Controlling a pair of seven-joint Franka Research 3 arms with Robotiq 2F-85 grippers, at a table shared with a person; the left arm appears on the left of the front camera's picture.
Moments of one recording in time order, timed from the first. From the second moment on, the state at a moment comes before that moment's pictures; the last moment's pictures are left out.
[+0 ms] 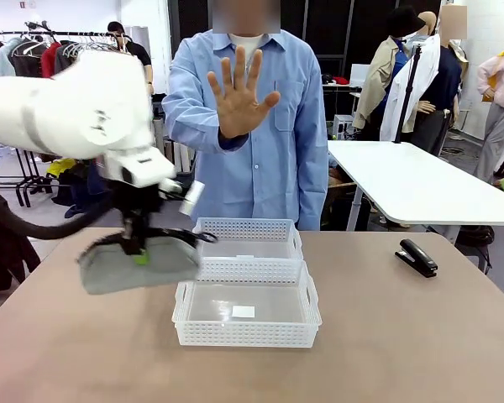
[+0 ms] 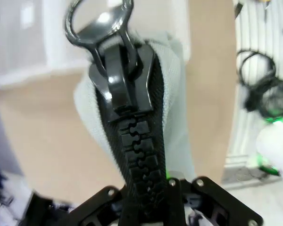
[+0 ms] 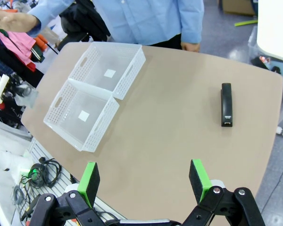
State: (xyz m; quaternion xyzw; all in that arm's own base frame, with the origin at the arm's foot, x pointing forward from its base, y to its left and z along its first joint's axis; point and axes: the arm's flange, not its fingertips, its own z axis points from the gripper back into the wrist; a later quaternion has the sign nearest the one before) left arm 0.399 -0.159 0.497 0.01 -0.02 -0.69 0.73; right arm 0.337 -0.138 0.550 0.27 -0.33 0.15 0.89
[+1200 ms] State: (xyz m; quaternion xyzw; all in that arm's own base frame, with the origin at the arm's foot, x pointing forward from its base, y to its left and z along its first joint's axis) left arm 0.405 -0.035 0.508 0.01 0.01 -0.63 0.78; right arm 0.337 -0.138 0.550 0.27 -0.33 0.15 0.89
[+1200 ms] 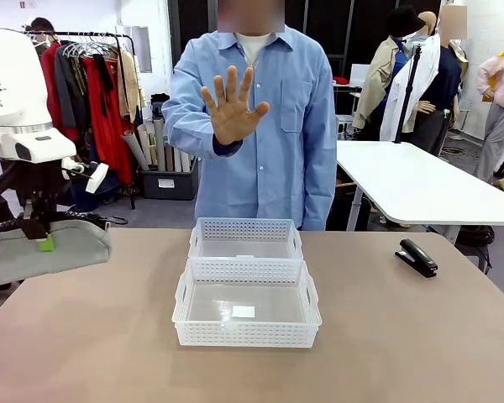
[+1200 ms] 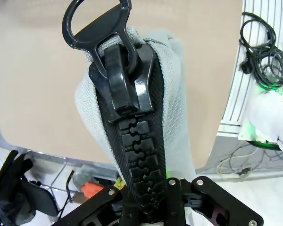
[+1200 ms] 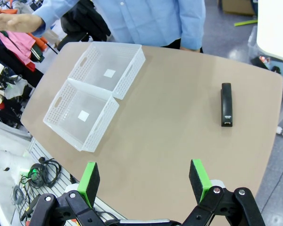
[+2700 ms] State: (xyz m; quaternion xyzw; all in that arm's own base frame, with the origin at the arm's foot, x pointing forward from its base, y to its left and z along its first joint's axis) left arm 0.405 -0.035 0.508 0.01 0.01 -0.63 0.78; right arm 0.337 -0.138 0.550 0.27 -0.33 0.15 0.89
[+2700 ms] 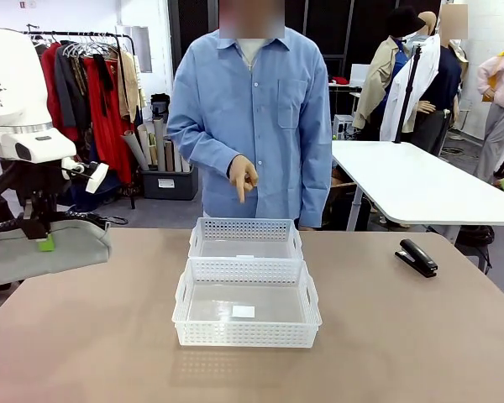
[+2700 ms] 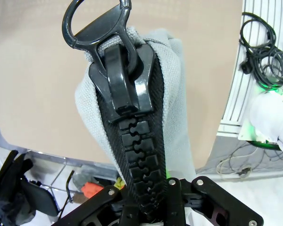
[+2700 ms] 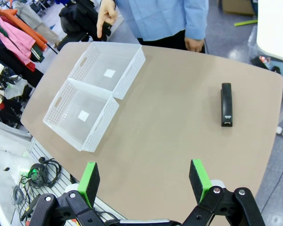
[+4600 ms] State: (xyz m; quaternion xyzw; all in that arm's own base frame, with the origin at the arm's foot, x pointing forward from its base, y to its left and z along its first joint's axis) left arm 0.488 -0.155 0.533 0.01 -0.02 -0.75 0.66; right arm 0.337 -0.138 0.550 0.27 -0.33 0.15 0.89
